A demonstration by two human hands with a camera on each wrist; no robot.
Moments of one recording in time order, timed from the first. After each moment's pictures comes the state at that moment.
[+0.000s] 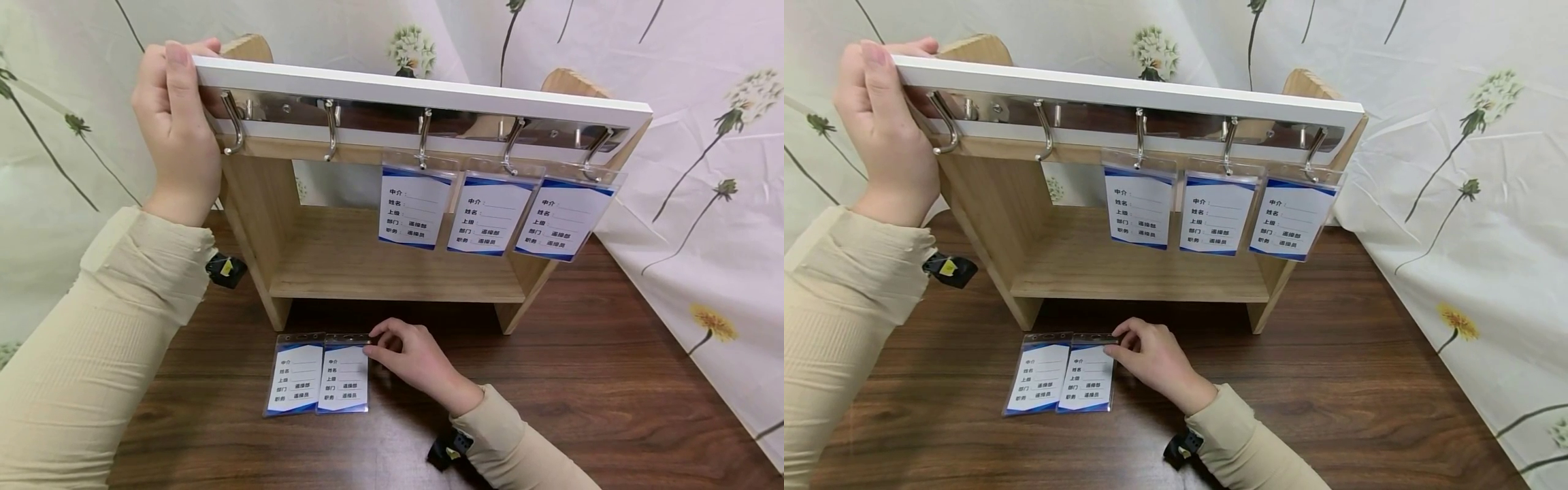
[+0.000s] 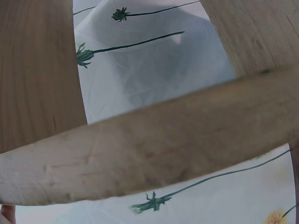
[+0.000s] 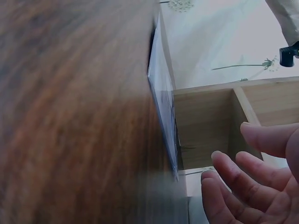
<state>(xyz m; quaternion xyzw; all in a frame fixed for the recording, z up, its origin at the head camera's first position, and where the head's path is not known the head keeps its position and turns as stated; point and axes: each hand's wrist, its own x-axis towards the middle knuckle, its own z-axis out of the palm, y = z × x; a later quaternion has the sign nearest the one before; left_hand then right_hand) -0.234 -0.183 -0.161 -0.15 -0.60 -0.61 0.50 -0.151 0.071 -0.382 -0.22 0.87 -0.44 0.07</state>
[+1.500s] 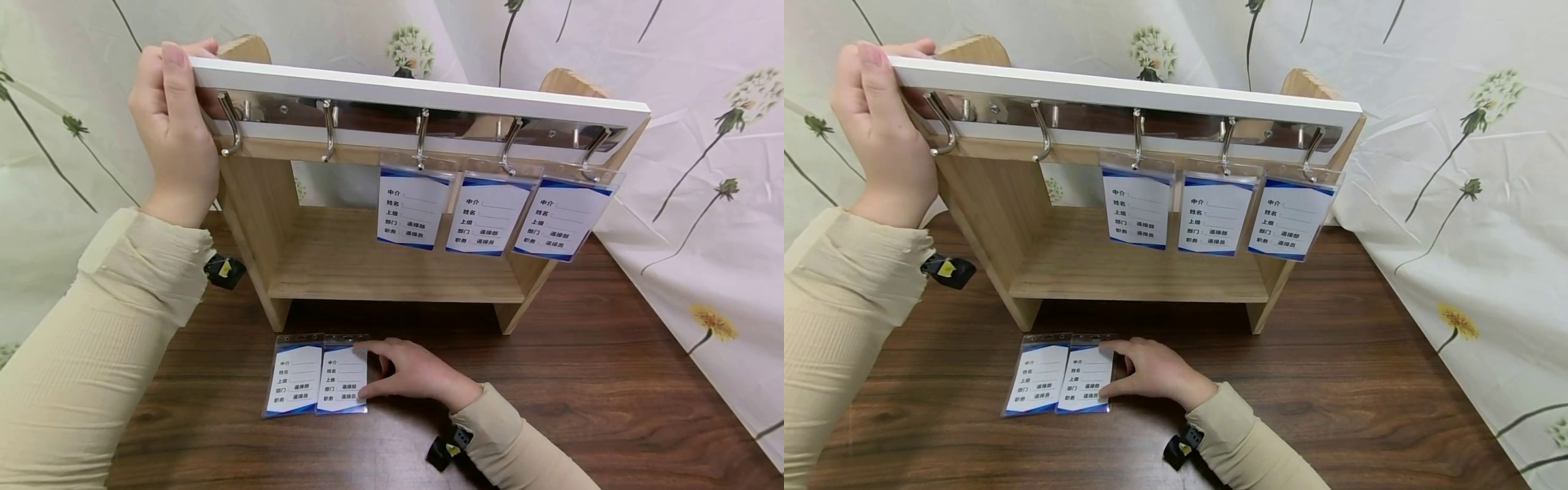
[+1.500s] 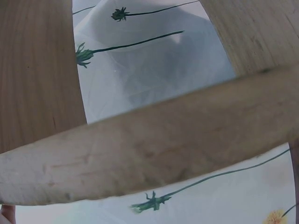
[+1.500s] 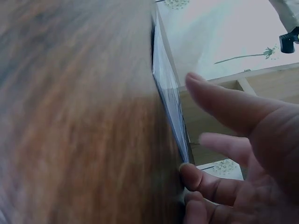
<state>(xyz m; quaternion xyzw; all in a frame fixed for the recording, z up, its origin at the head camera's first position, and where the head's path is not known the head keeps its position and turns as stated) -0.234 -0.183 -0.161 -0.15 -0.61 -0.59 0.50 -0.160 0.076 -0.391 -0.31 0.89 -0.29 0.18</state>
